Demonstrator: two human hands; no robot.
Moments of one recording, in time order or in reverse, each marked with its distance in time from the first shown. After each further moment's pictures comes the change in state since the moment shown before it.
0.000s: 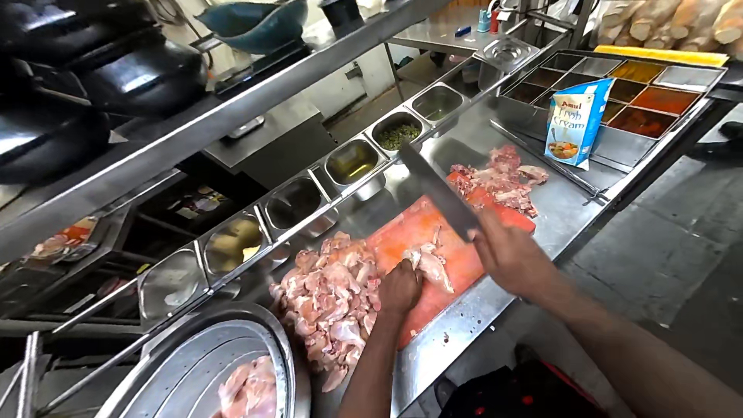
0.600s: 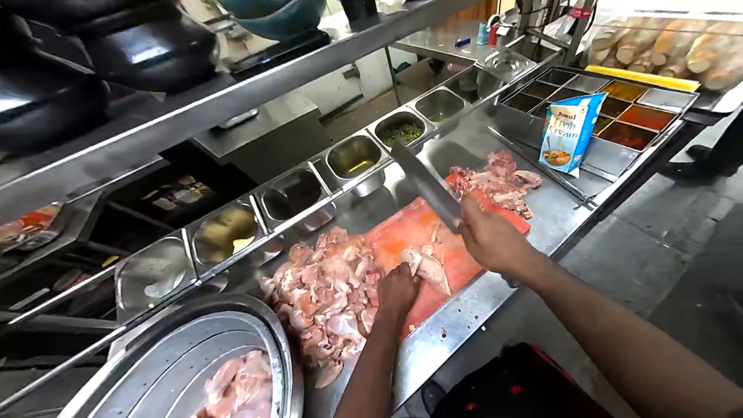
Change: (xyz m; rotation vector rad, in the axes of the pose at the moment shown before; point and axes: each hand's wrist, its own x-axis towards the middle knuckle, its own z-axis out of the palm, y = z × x) left_hand -0.011 -0.016 0.030 -0.030 0.205 0.088; right_hand 0.030 -0.028 0.006 -0.083 -0.208 0.088
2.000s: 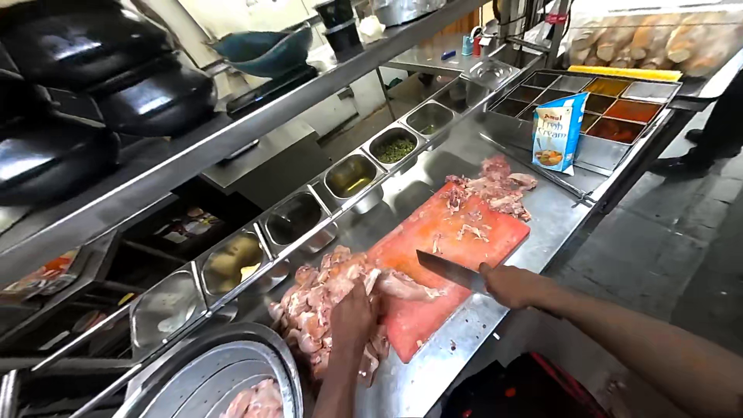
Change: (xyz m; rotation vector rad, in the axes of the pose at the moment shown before) left_hand -0.034 -0.059 -0.091 0.072 0.217 -0.084; right_hand -0.017 0.075 0.065 -0.150 -0.626 0.141
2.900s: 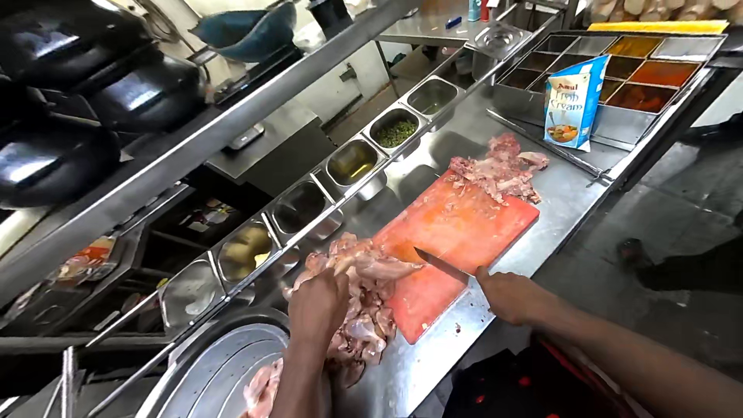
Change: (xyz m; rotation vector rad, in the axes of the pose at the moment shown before) left_hand 0.016 -0.006 -0.102 0.114 -0.169 -0.135; right_hand -0.023 -0.030 0.021 0.013 -0.037 0.012
